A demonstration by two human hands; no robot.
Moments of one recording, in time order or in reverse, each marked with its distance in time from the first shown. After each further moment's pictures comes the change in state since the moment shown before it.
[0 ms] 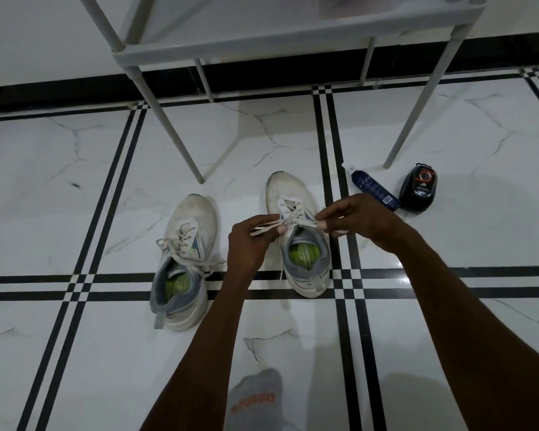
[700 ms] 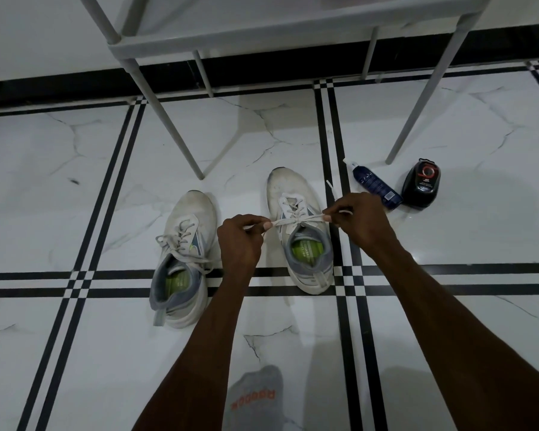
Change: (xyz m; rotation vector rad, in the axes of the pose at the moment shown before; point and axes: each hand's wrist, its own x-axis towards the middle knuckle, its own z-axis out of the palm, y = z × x) left_hand 0.000 0.003 -0.004 0.287 0.252 0.078; right_hand 0.014 0.039 0.014 -0.393 0.395 -0.354
